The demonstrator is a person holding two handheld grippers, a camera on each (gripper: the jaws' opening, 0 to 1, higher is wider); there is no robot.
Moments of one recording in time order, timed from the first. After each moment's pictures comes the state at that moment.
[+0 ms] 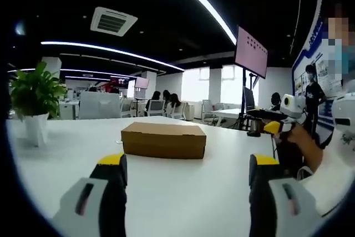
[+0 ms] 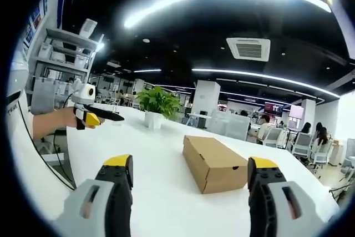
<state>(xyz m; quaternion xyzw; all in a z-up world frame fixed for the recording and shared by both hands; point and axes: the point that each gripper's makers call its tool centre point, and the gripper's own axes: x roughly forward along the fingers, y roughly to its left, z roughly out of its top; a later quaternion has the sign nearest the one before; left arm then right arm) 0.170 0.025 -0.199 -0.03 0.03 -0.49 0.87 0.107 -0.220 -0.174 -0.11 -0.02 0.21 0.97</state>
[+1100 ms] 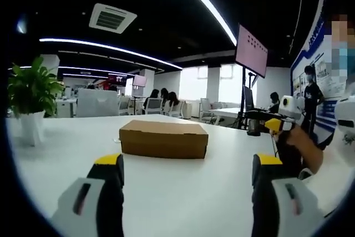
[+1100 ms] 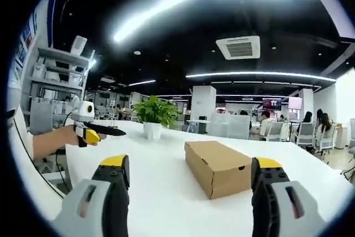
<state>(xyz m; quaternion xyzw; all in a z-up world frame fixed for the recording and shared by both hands) 0.186 0.017 -0.204 -0.02 0.04 -0.50 0.87 0.124 -0.217 -0.178 -0.05 -0.04 0.20 0.98</state>
